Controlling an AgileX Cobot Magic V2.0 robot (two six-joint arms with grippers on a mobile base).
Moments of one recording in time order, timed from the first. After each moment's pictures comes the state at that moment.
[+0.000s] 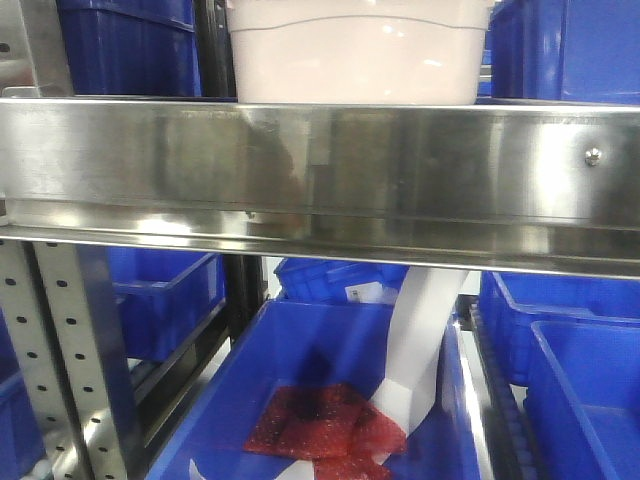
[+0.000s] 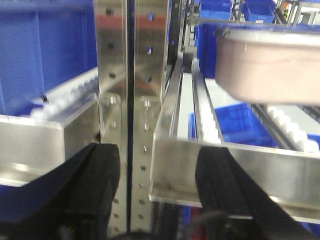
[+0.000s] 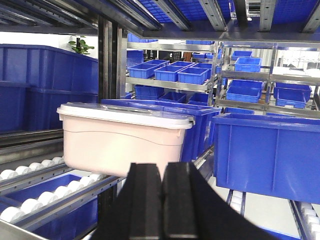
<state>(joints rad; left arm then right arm) 0.00 0.23 -0.40 -0.34 0.34 0.27 -0.10 0.21 -0.41 1.26 0.29 -1.20</state>
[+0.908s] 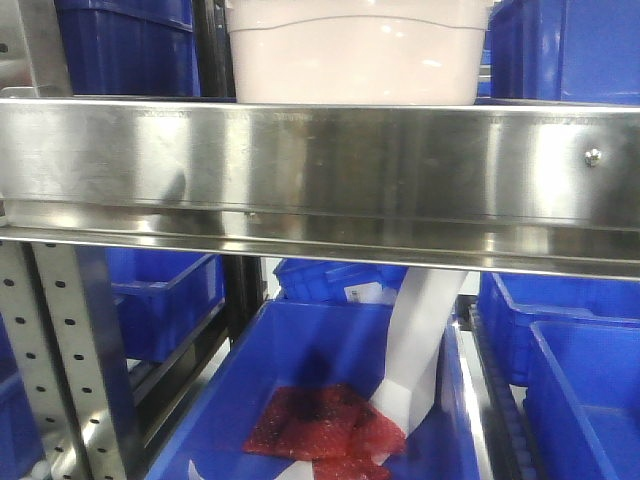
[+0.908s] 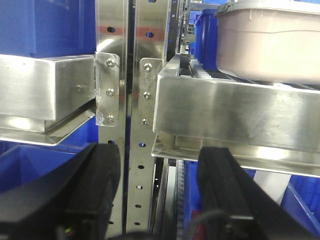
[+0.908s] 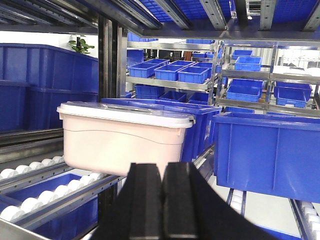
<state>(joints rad) -0.12 -0.01 0.03 -0.24 0.04 0.19 -0.10 0.21 -0.41 1.26 0.29 -1.20</state>
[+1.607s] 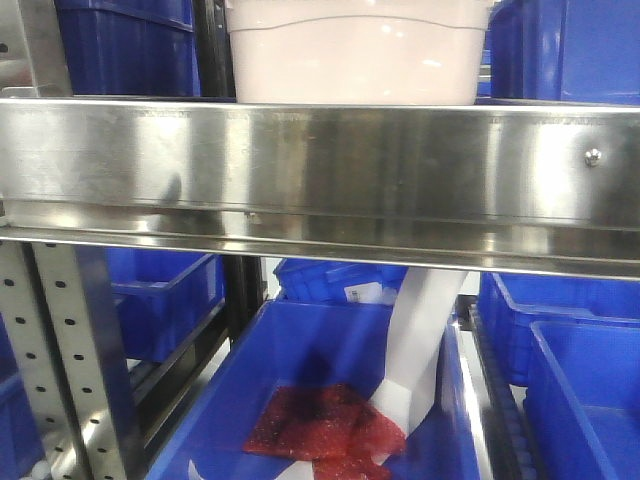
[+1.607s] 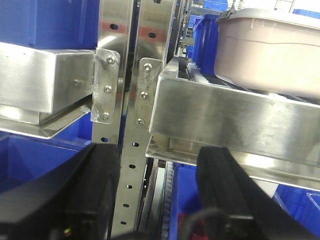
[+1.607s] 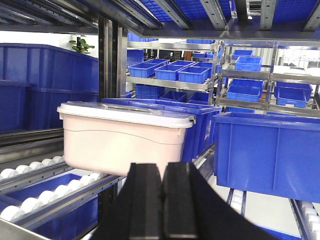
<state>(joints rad) -0.12 -0.01 0.03 -0.22 0.03 0.09 -0.10 0.21 -0.41 1.26 0.29 -1.20</state>
